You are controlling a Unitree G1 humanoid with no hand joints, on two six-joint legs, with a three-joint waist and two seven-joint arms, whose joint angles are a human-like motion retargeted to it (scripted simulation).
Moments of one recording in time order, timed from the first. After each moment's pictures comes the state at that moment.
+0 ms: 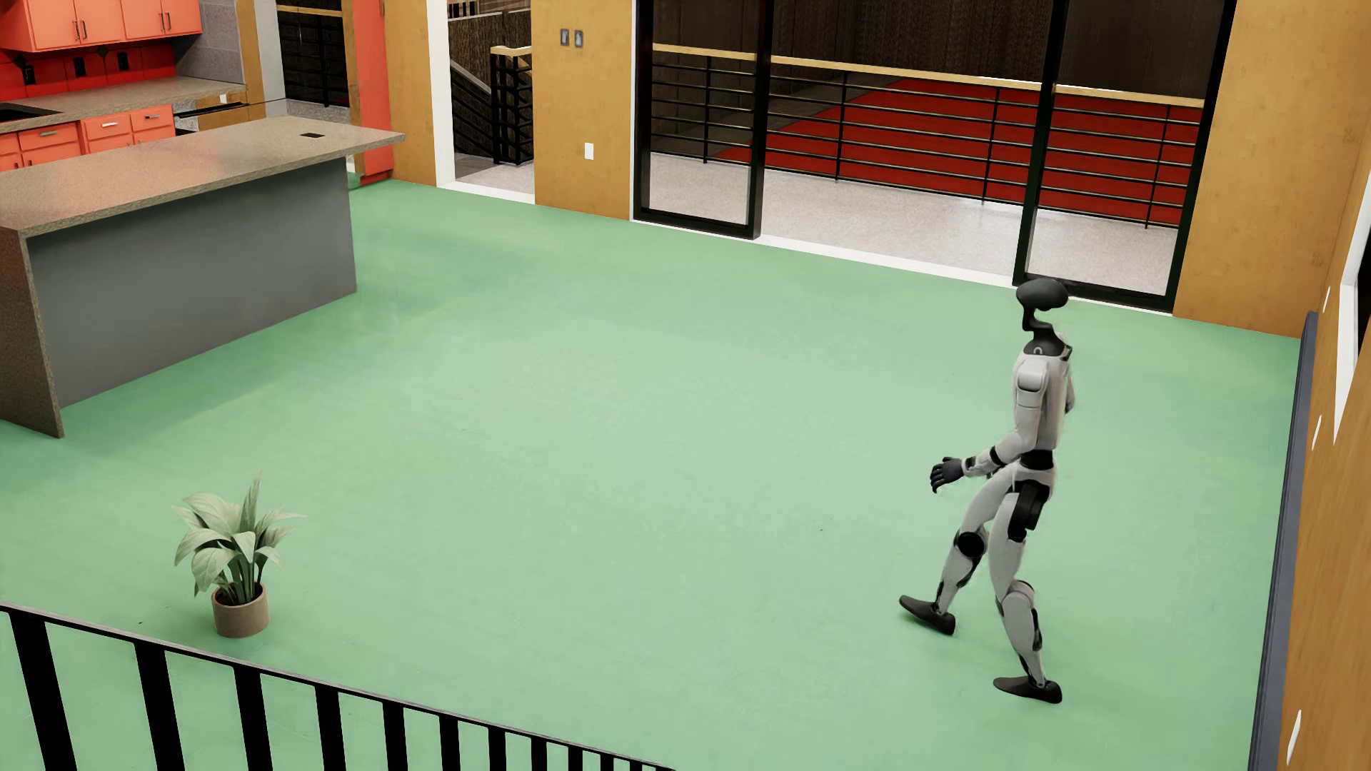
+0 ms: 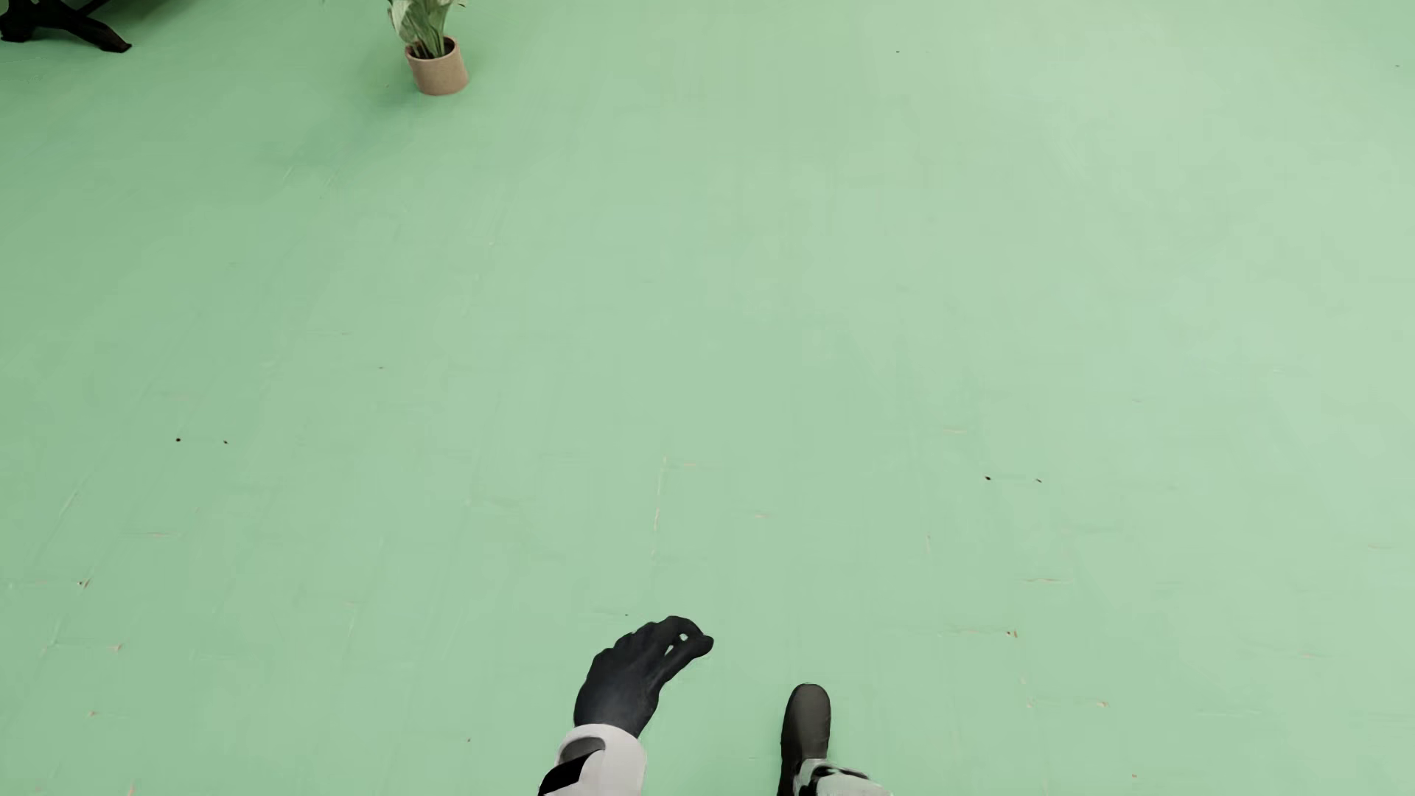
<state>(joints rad) -0.03 -0.57 -0.01 -0.11 -0.13 -0.04 0.04 -0.17 0.04 0.32 0.26 -0.07 0.27 -0.32 0.01 0.07 -0.06 0.06 0.18 -0.53 0.06 0.68 0.69 0.61 -0.60 0.04 0.08 0.41 -0.27</state>
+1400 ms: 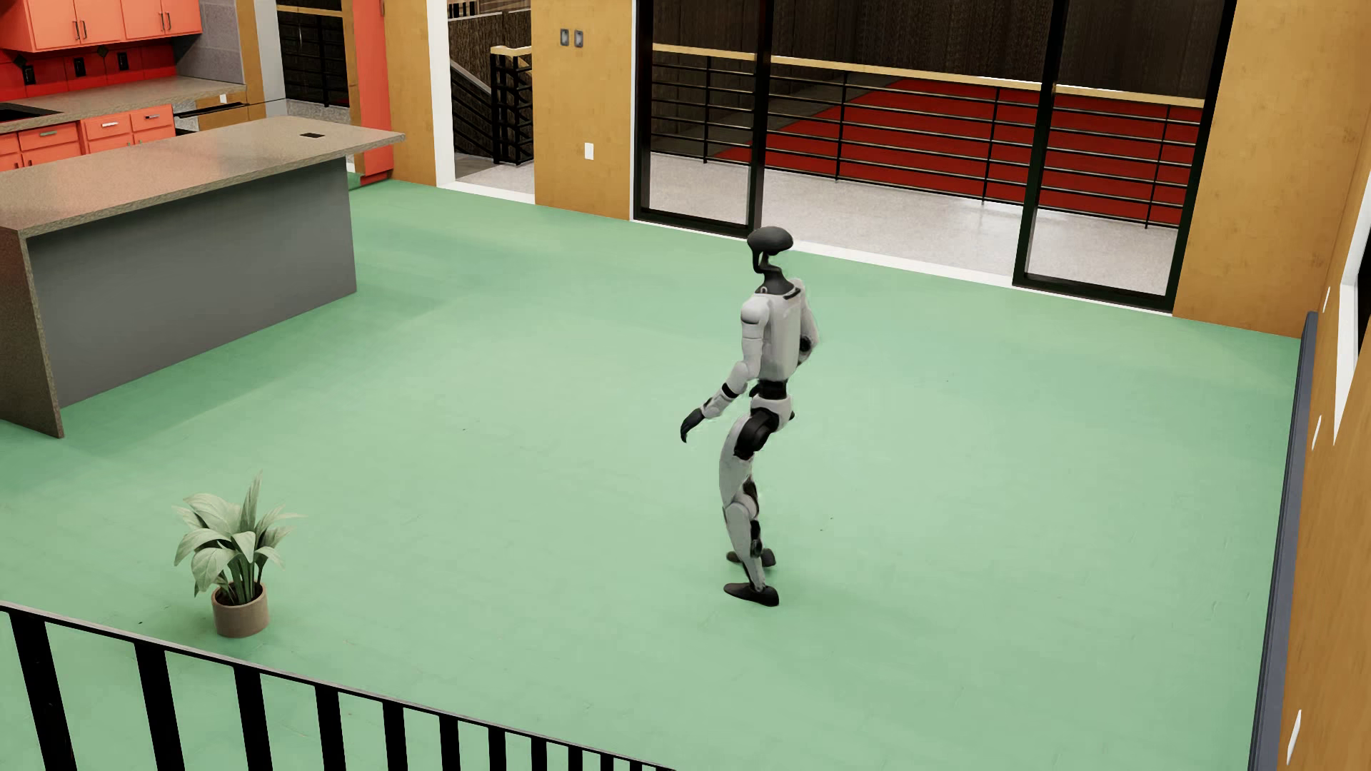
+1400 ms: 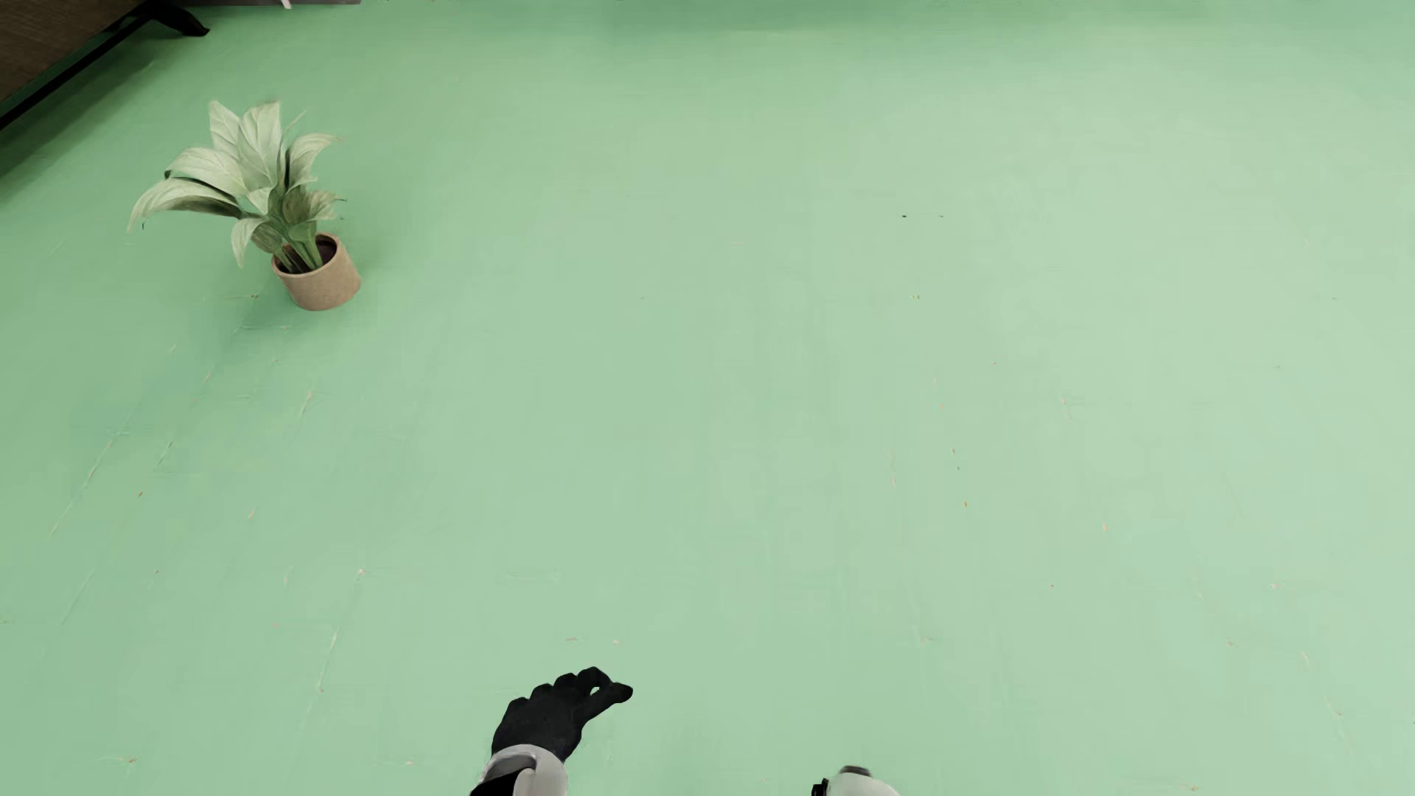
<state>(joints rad) -0.18 -0.57 0.02 -0.21 -0.21 -0.09 0.03 -0.08 0.07 0.41 0.91 -0.08 0.33 -0.21 -0.14 0.08 -0.16 0.08 0.12 -0.24 0.03 0.88 0.54 0.92 -0.72 0.03 0.13 0.25 -0.19</state>
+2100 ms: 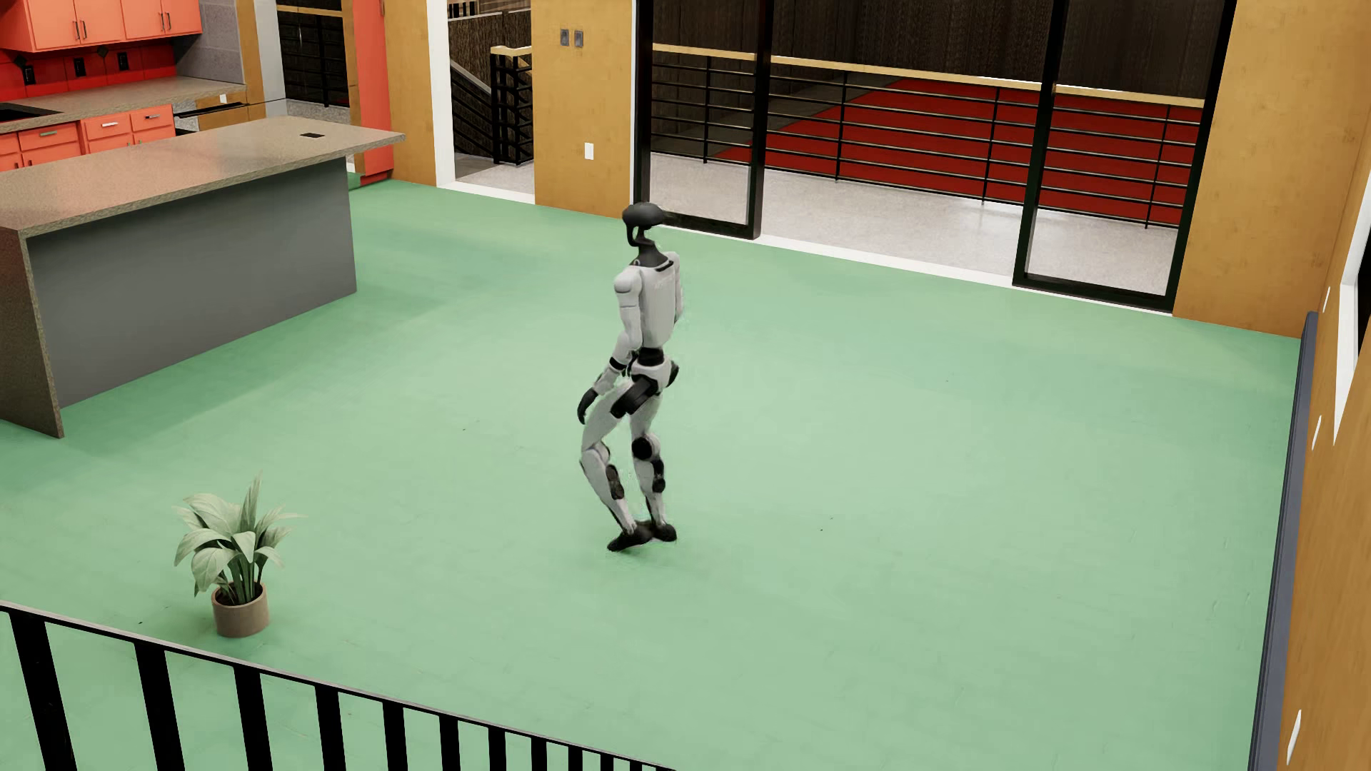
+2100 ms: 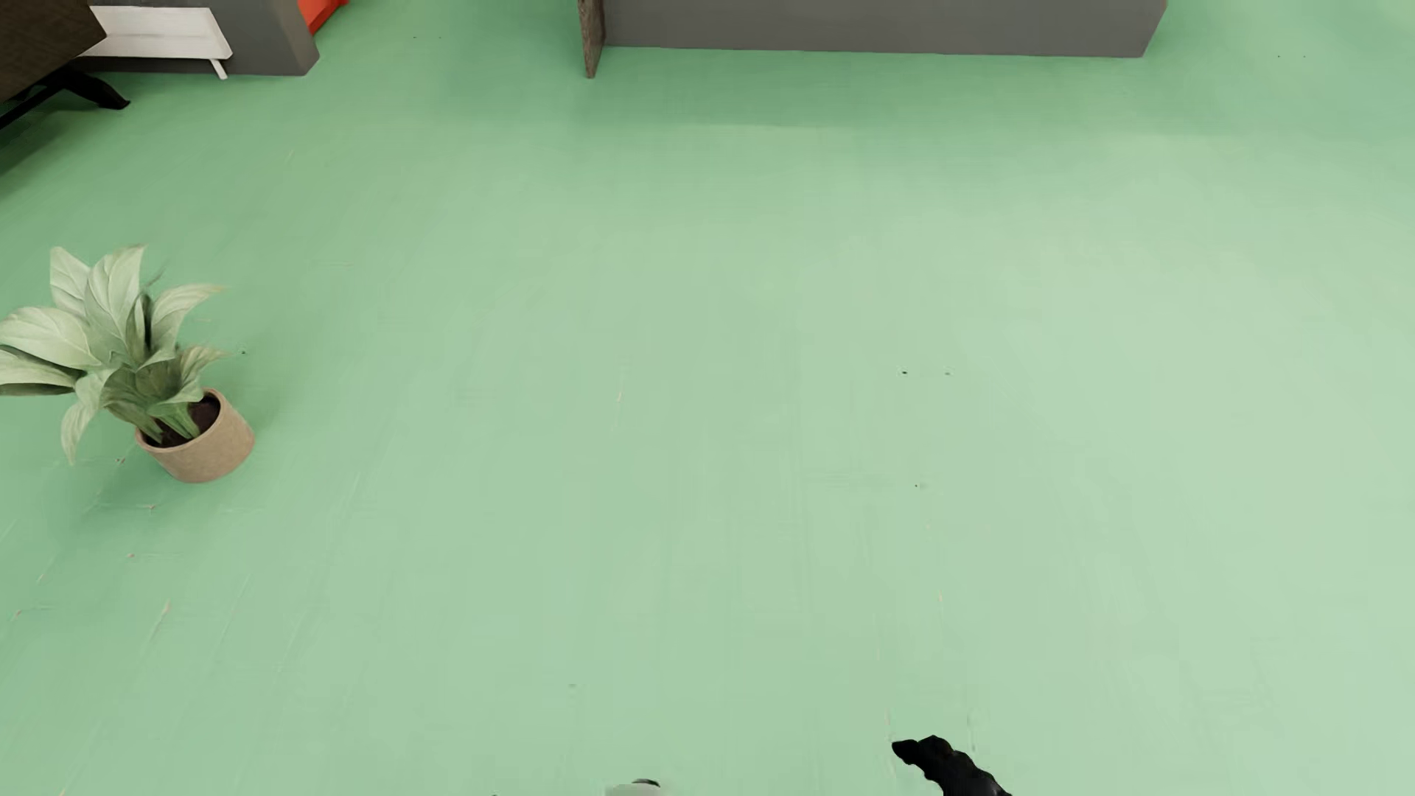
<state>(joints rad) -0.55 -0.19 -0.01 0.02 0.13 0.09 -0.09 -0.19 0.05 1.09 0.46 0.17 0.09 -0.06 -0.27 0.22 -0.07 -0.07 -0.06 -0.27 0.07 0.76 0.79 0.78 -0.83 0.14 0.08 0.22 -0.20</state>
